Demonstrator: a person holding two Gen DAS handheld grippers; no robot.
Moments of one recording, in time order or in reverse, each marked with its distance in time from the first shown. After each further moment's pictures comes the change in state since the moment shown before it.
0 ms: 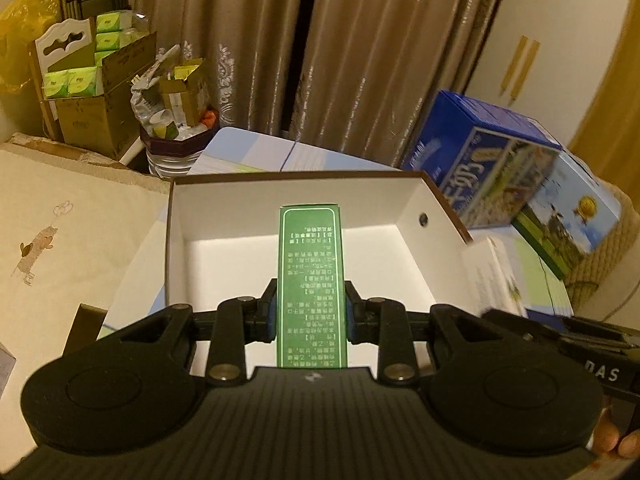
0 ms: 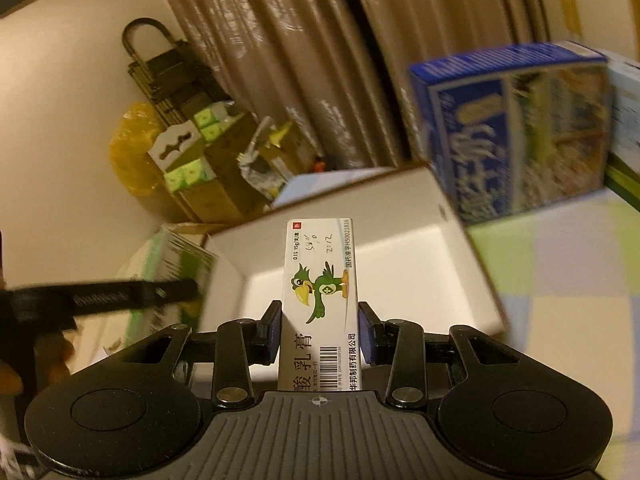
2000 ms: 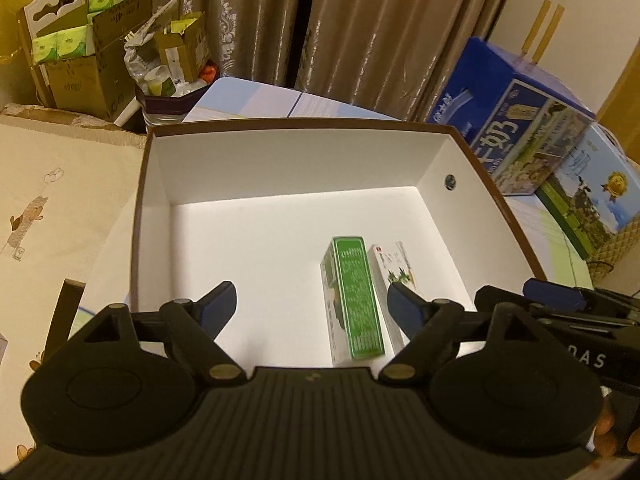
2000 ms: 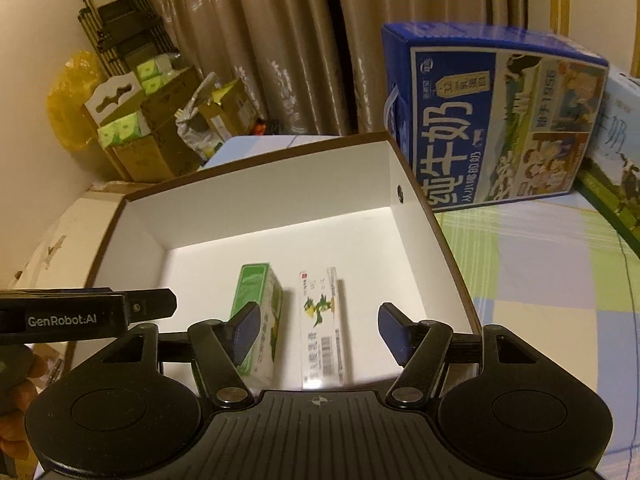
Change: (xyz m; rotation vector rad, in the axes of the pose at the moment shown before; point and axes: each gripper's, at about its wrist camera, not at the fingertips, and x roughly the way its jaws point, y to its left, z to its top) left arm 0.054 0.007 -0.011 -0.006 0.128 0.017; right arm 0.049 -0.007 -0.002 -0.065 0.115 -0.232
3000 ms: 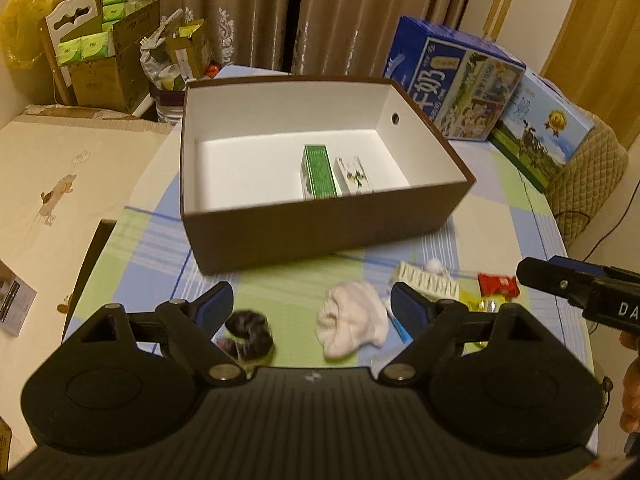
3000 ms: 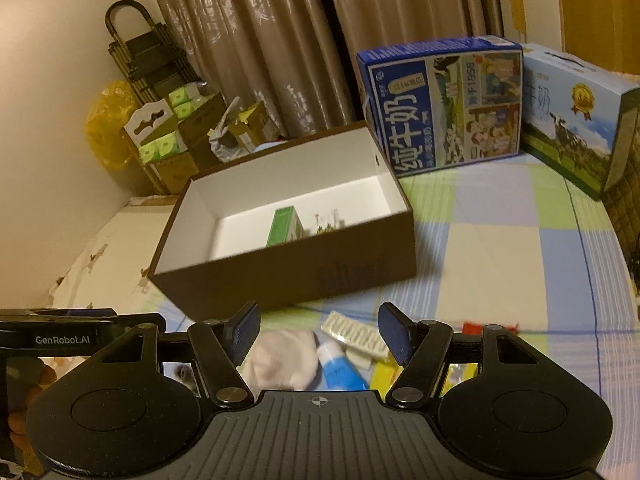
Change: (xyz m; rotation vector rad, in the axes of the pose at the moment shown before) left arm -0.134 -0.033 -0.127 0.043 -0.006 0.025; right arm -0.150 -0.018 -0.109 0.048 -0.070 0.091
